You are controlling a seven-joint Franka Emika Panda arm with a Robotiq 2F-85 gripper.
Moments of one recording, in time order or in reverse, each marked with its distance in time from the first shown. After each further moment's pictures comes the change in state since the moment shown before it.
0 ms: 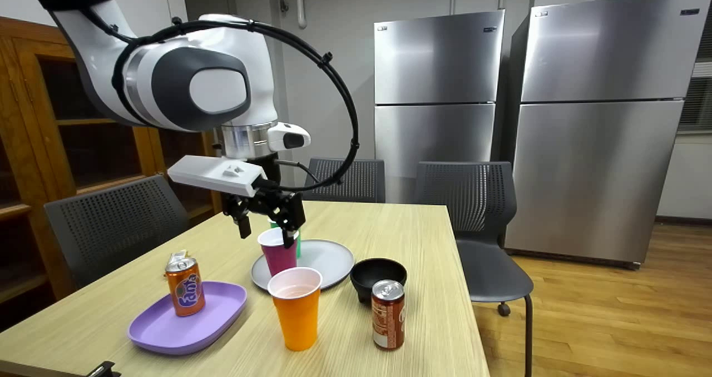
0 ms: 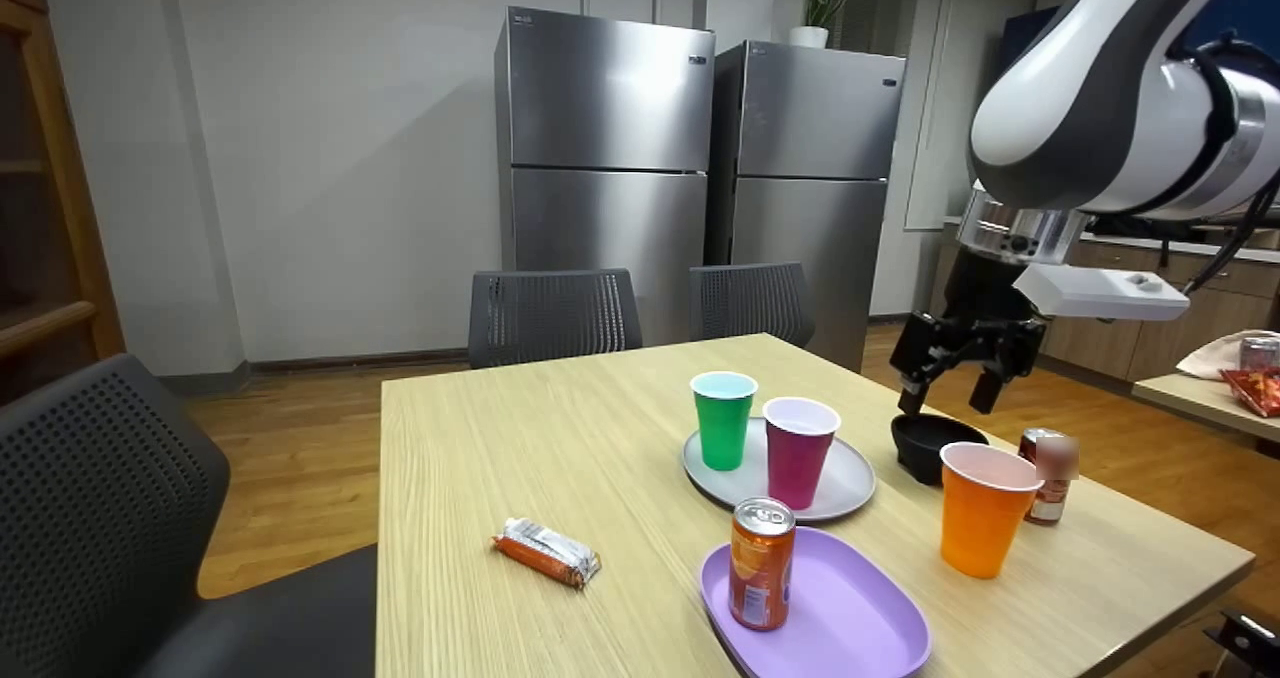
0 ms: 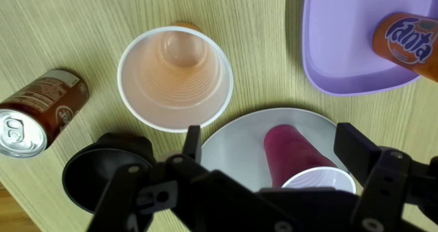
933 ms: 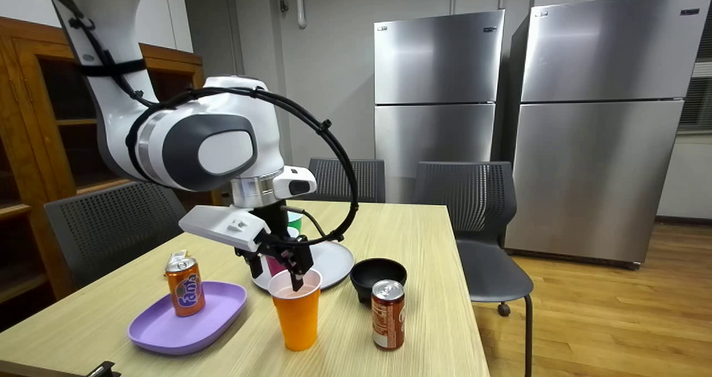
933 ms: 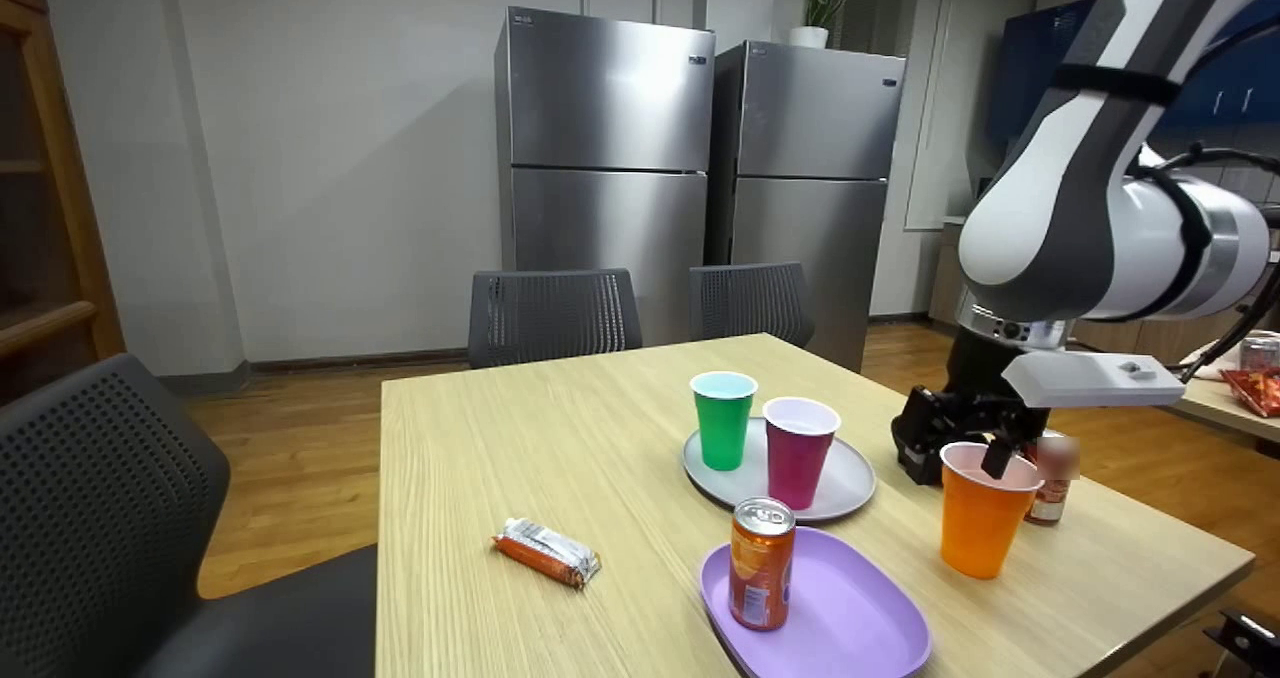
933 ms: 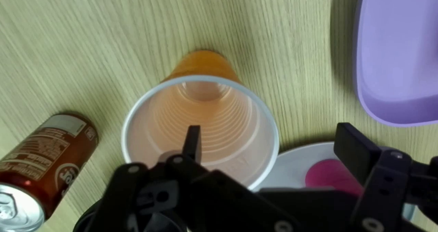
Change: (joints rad) arm 0.006 0.235 -0.019 0.002 -0.004 0.218 0.062
